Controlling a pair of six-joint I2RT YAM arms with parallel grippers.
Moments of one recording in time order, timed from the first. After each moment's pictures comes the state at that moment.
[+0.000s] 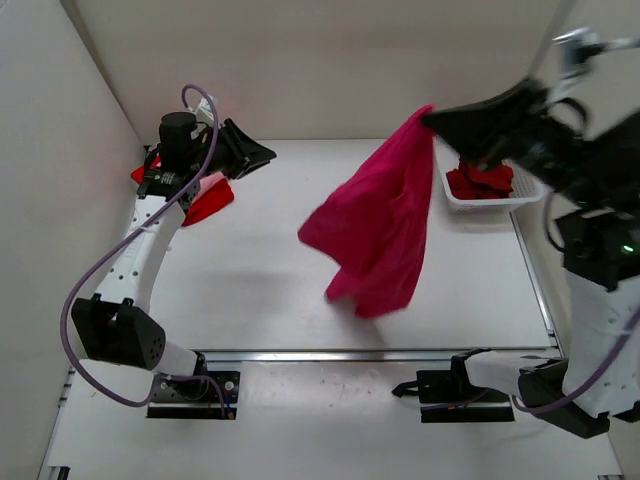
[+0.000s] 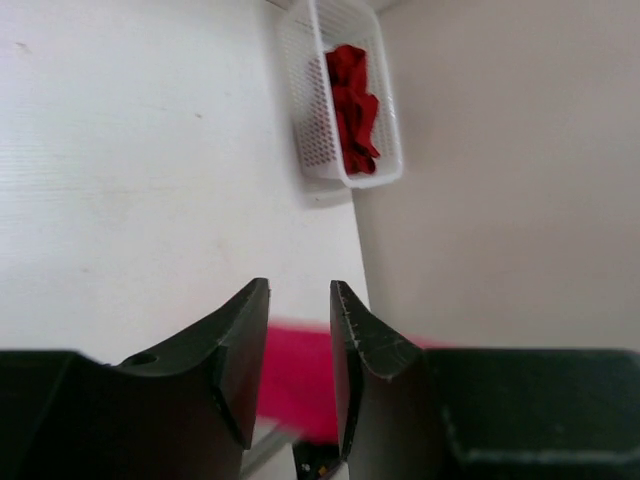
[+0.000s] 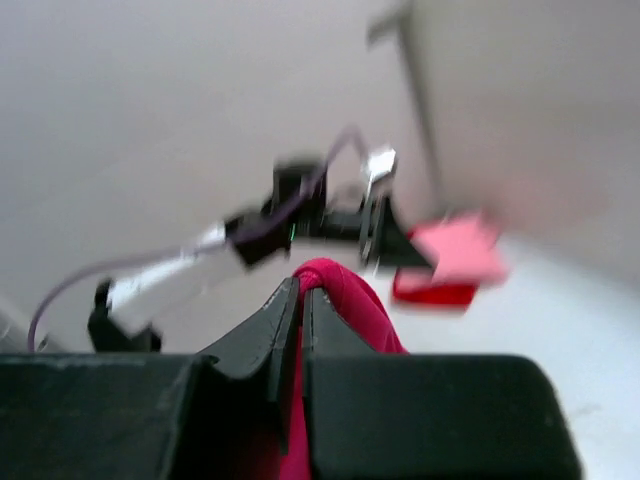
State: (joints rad) left arm -0.18 1.44 1.48 -0.36 0.56 -0.83; right arm 0.18 1.26 2.22 -0.59 -0.69 0.58
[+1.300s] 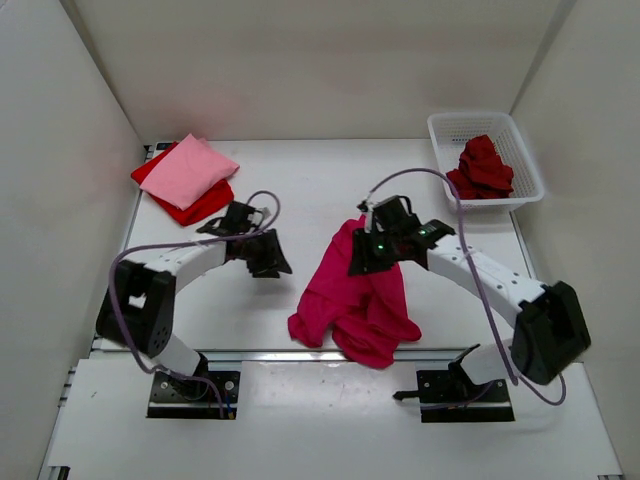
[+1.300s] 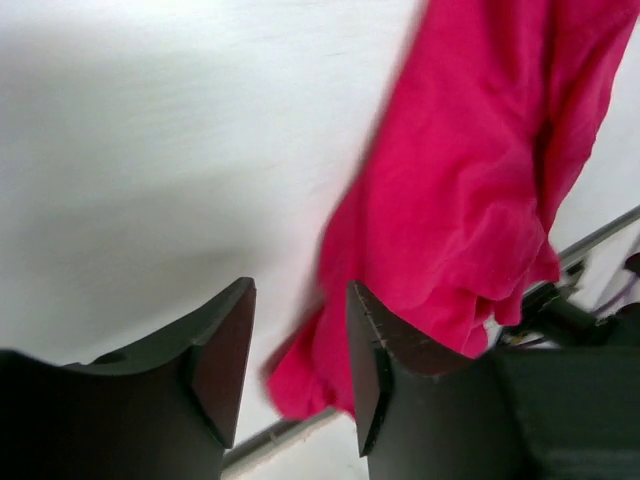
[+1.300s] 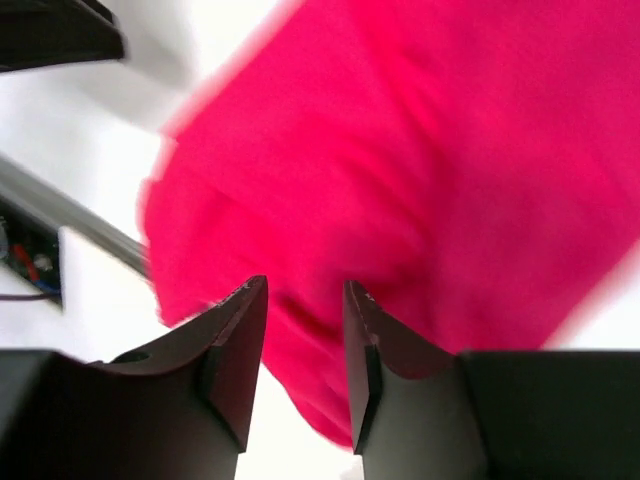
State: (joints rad) left arm -0.40 1.60 0.94 -0.39 0.41 -0.54; right arm 0.57 1.33 0.98 -0.61 -0.28 0.41
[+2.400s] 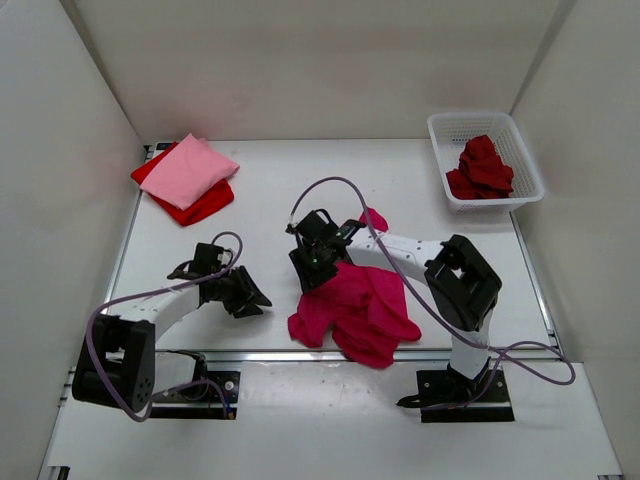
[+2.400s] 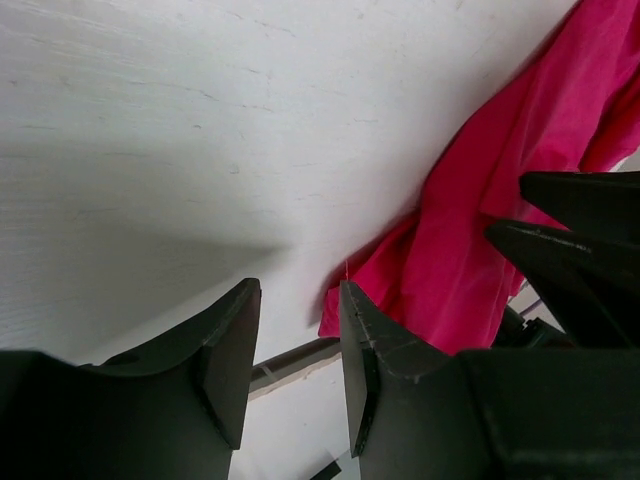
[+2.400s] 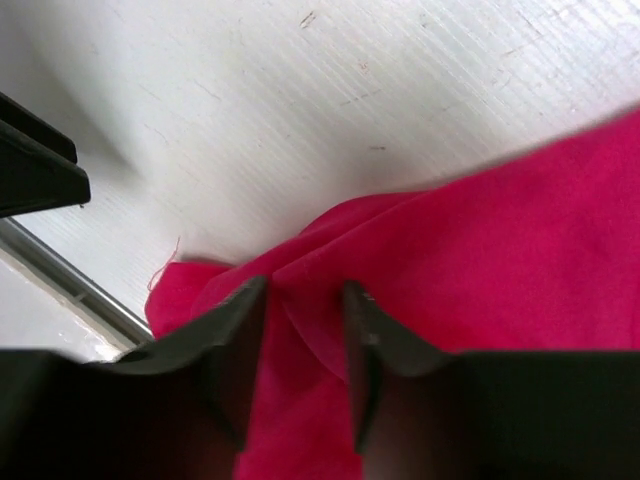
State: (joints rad) left arm -0.19 1.23 0.46 -0.36 0.51 -0.77; right arm 0.88 1.88 1.36 -0.57 -0.19 0.31
